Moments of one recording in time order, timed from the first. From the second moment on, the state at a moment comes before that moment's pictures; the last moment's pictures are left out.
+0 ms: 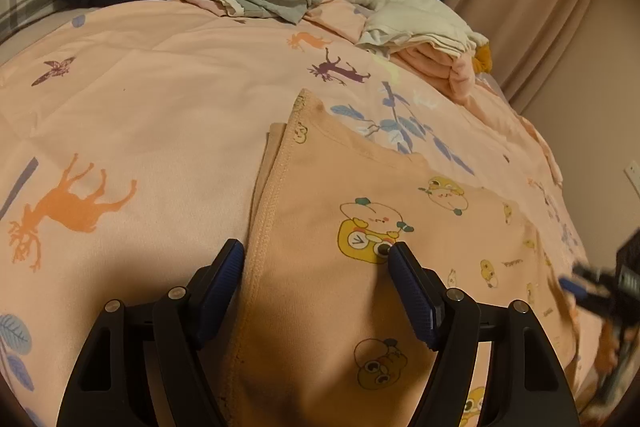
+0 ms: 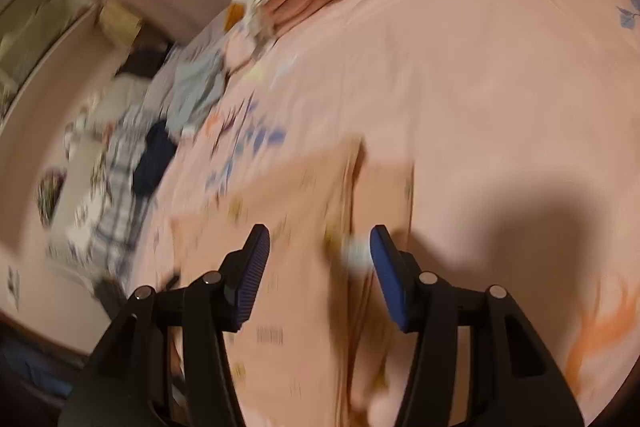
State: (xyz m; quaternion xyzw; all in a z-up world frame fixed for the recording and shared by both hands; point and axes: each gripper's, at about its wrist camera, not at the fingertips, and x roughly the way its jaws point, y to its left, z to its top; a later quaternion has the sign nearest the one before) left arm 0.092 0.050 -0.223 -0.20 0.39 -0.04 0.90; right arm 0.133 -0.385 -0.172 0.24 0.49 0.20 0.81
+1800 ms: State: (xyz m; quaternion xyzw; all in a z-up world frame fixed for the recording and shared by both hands) left arm 0.116 0.017 -0.216 -0.08 0.43 0.02 0.90; right arm 0.157 -0.293 -0.212 0.15 0.46 0.09 0.87
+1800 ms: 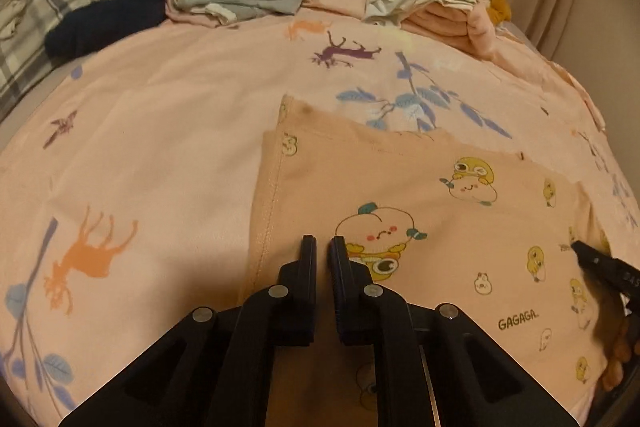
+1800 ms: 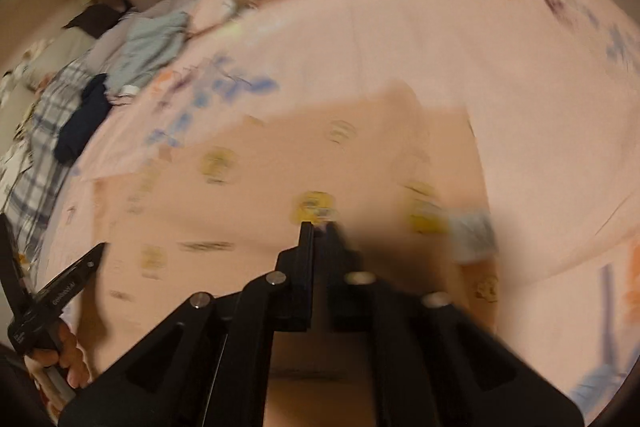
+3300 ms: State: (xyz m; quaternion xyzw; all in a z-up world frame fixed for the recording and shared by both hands) left arm -0.012 0.095 -0.207 -0.35 0.42 0.02 0.84; right arm 0.084 -0.285 -0.140 0.17 0.39 0.07 0.90
